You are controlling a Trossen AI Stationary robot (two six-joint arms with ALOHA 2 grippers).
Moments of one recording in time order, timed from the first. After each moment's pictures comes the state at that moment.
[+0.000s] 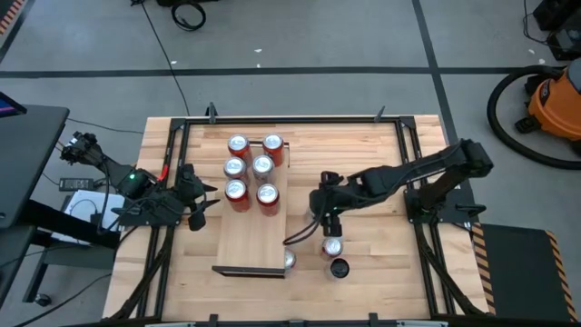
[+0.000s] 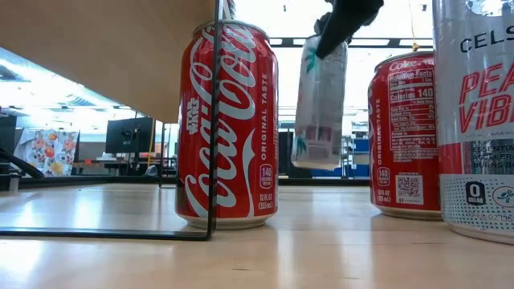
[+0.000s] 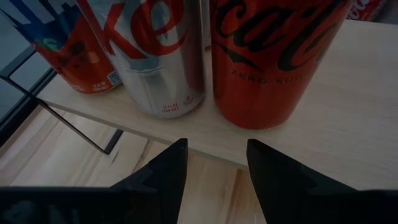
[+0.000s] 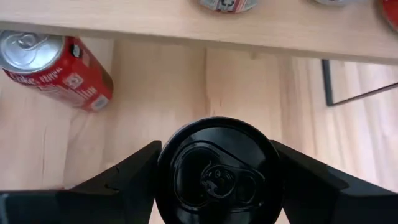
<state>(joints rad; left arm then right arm) -0.57 0.68 0.69 -0.85 -0.70 -0.59 0.23 1.56 1.32 -0.76 0.21 0.15</state>
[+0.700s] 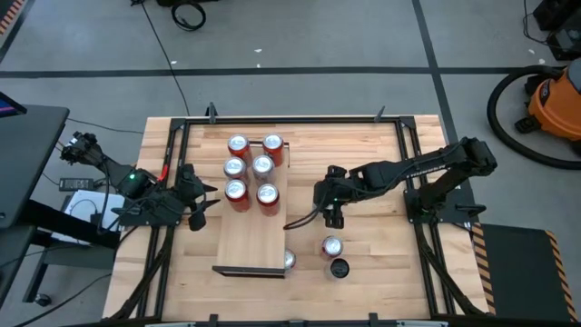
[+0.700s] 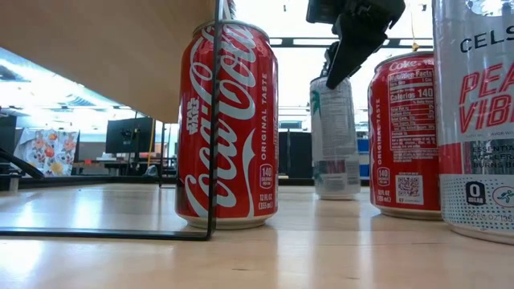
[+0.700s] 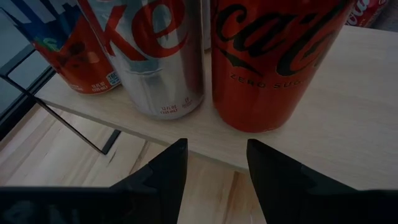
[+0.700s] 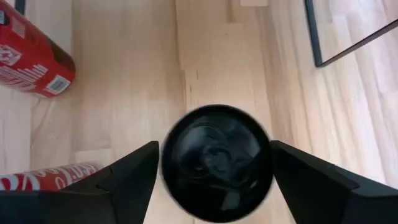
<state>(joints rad) -0.57 0.68 0.69 -0.84 -0.70 -0.60 0.16 1.52 1.19 -0.73 0.19 0.19</state>
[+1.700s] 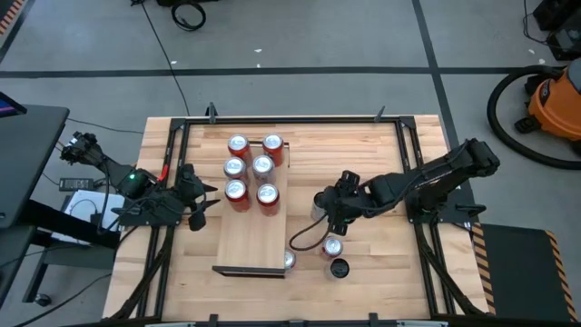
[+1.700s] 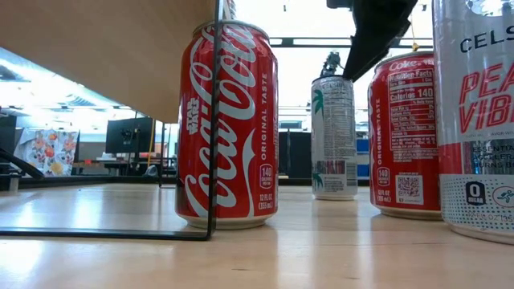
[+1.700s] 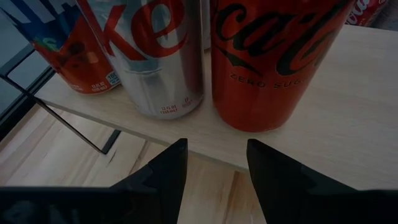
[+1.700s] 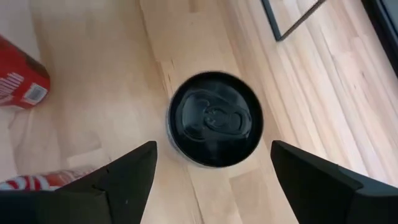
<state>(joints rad) -0.57 0.68 0.69 -0.84 -0.70 -0.60 0.30 1.50 1.21 -0.86 0.44 0.49</state>
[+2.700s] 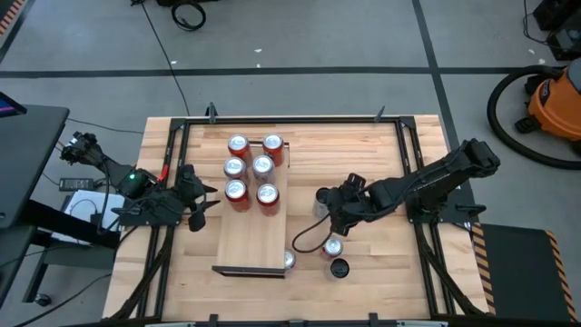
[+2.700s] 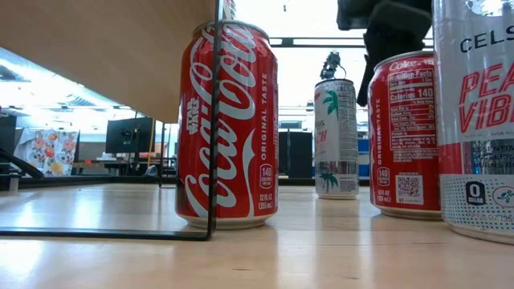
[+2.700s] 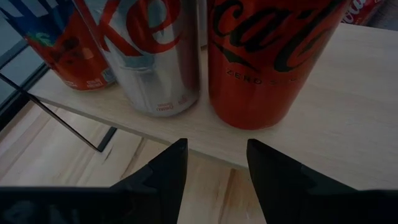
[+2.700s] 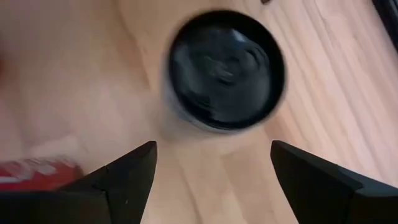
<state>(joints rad) -0.57 0.68 0.69 -0.84 -0.69 -0.61 0.32 1.50 1.12 -0.87 0.47 0.60</state>
